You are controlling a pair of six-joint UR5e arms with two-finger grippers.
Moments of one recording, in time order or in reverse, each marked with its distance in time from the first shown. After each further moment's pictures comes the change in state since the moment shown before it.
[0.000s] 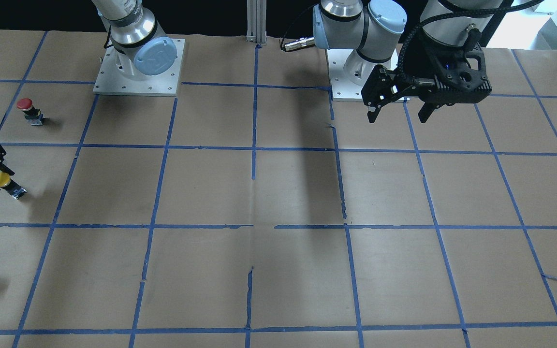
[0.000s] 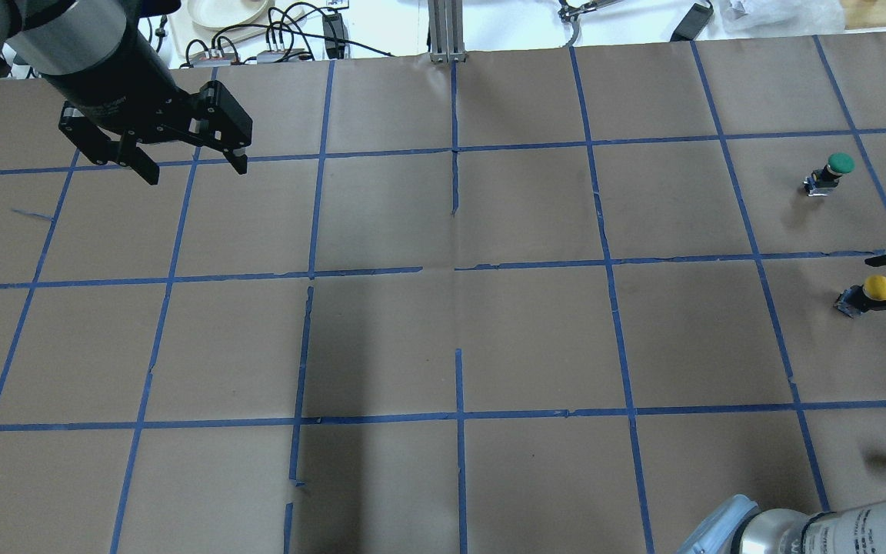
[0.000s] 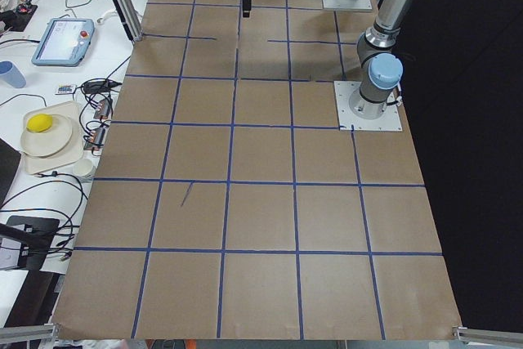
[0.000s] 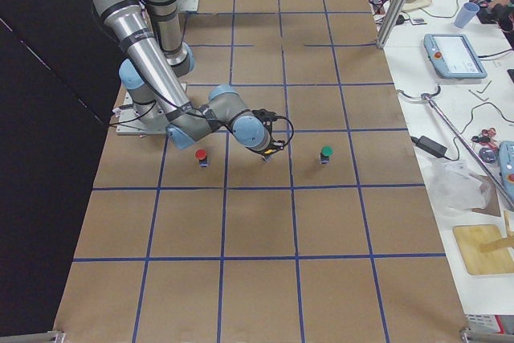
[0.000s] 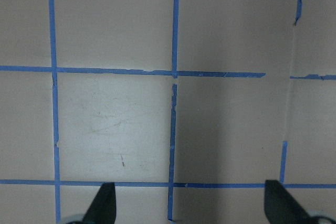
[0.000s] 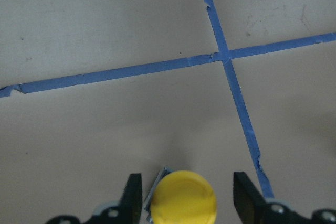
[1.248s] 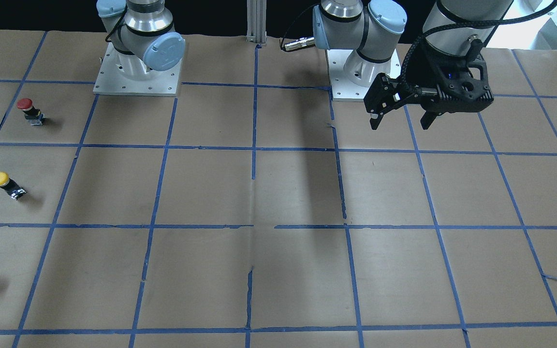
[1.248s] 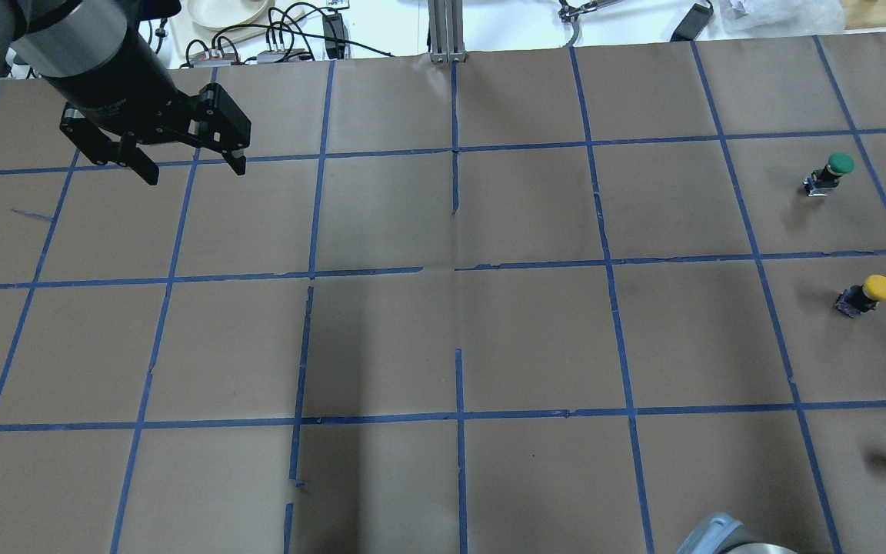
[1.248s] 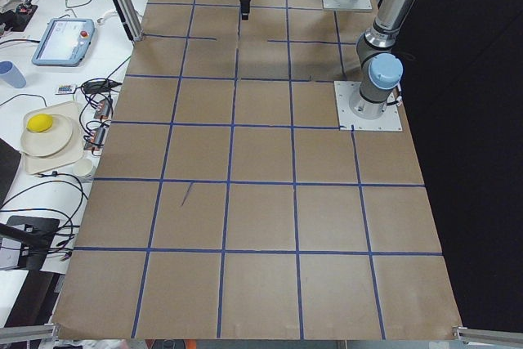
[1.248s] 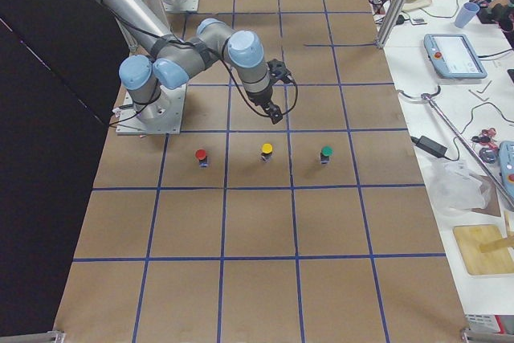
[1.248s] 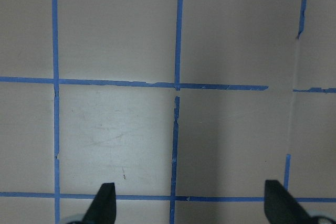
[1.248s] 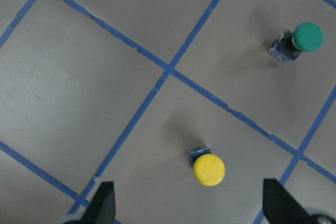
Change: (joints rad) left arm 0.007 -0.003 -0.002 0.005 0.004 0.015; right arm 0.182 -0.335 -0.095 0.195 -0.221 1.022
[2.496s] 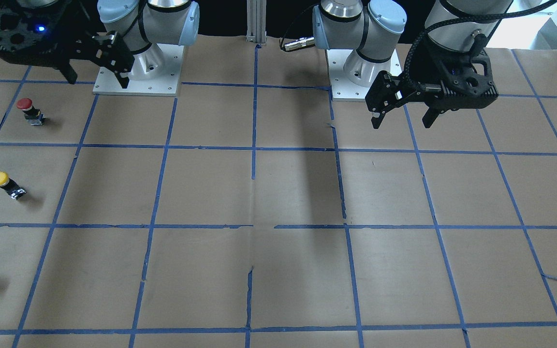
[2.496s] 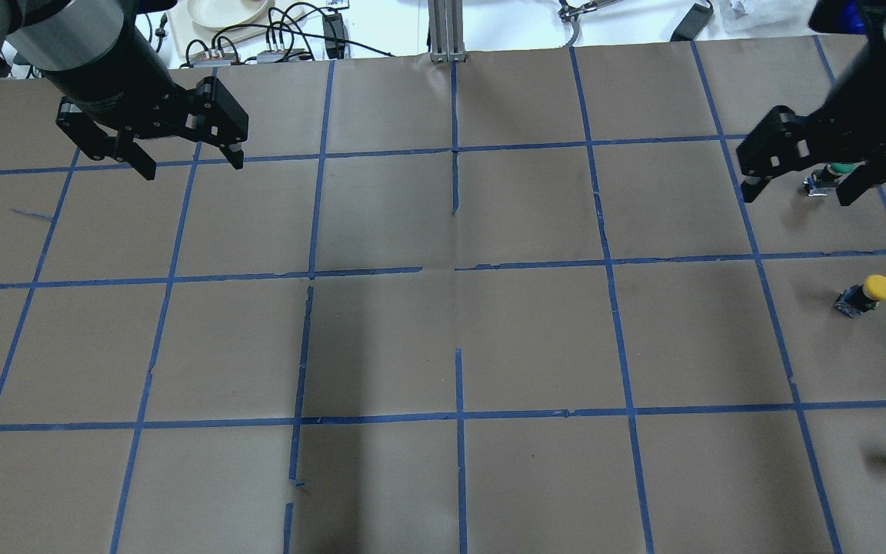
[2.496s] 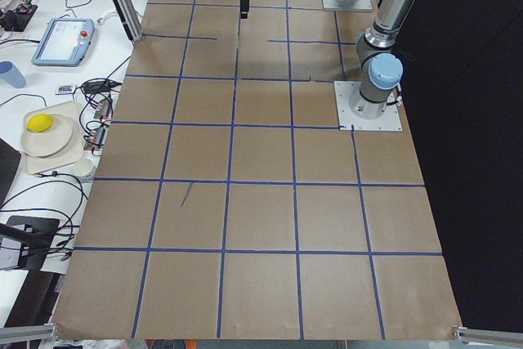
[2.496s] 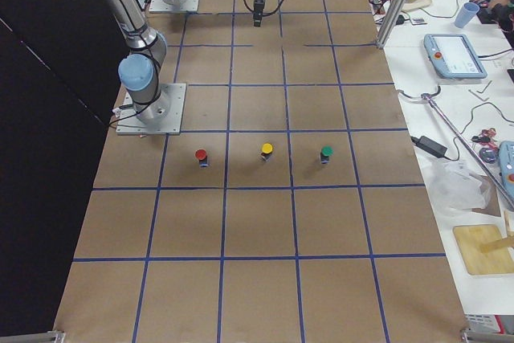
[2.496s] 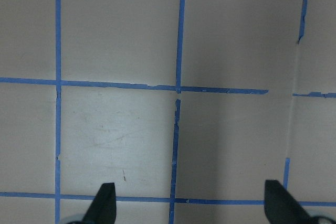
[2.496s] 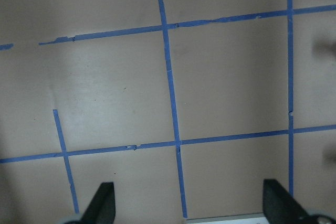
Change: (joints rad) left arm 0.000 -0.001 0.012 0.001 0.001 -0.012; right arm 0.708 -0.028 -0.332 0.493 -0.162 1.370
